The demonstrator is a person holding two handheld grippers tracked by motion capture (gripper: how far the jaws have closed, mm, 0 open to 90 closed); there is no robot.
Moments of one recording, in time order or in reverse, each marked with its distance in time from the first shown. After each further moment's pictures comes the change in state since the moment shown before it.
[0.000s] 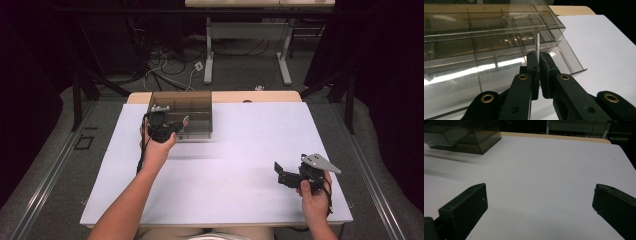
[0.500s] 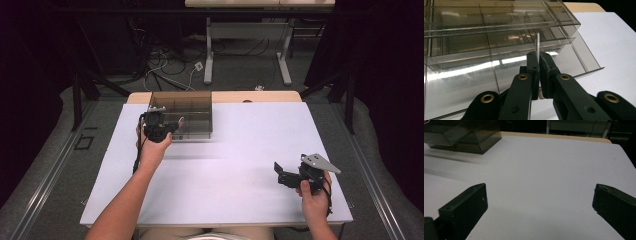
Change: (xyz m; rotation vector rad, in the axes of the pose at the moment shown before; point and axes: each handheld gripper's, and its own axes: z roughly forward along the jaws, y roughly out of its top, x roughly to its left) left arm 0.014 -0.002 0.003 0.016 0.029 -0.009; right arm 0.000 0.000 0.000 0.008 -0.005 -0.003
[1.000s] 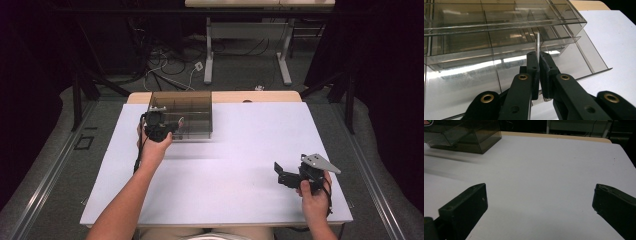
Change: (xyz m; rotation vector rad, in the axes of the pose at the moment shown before) left arm 0.002 0.000 0.006 0.023 0.009 -0.004; right arm 0.000 0.000 0.001 -0.008 0.004 0.003
